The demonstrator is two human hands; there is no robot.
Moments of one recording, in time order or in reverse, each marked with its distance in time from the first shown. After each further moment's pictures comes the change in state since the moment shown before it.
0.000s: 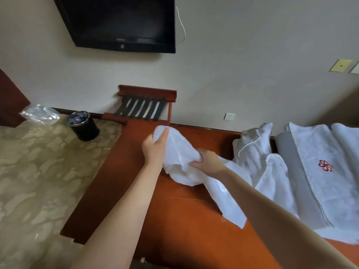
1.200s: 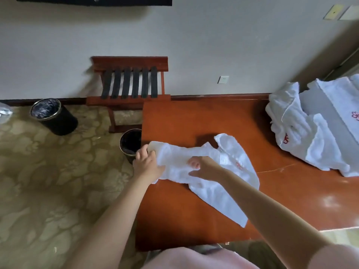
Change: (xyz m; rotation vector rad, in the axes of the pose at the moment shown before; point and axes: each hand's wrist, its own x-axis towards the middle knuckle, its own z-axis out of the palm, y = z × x) left_hand 0.189 -0.166 -0.209 1.270 -0.664 0.222; right_hand 0.075 -0.131 0.208 -0.026 -0.240 0.334
